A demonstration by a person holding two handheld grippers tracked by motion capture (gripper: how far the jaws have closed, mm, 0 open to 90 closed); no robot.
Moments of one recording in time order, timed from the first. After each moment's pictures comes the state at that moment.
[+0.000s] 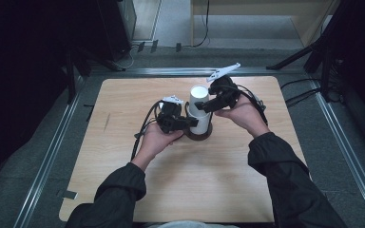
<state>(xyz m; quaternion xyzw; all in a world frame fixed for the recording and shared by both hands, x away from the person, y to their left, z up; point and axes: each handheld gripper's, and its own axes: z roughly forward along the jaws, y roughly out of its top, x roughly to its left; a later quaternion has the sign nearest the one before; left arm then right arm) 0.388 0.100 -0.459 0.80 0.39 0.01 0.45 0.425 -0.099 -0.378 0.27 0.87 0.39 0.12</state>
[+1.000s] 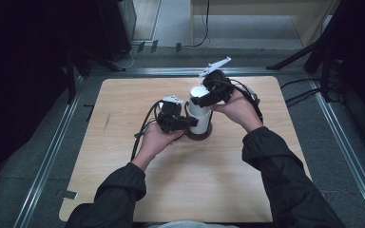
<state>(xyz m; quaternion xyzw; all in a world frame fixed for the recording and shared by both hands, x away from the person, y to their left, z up) 0.388 0.100 -0.458 0.80 0.40 0.01 0.45 0.432 -0.081 -0.367 0.27 0.88 0.36 0.14</state>
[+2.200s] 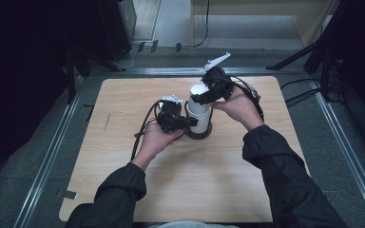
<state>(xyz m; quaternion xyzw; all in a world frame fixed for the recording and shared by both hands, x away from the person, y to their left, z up) 0.392 0.101 -0.460 0.80 0.41 0.00 0.45 0.432 -0.079 -0.355 0.28 0.88 0.35 0.14</state>
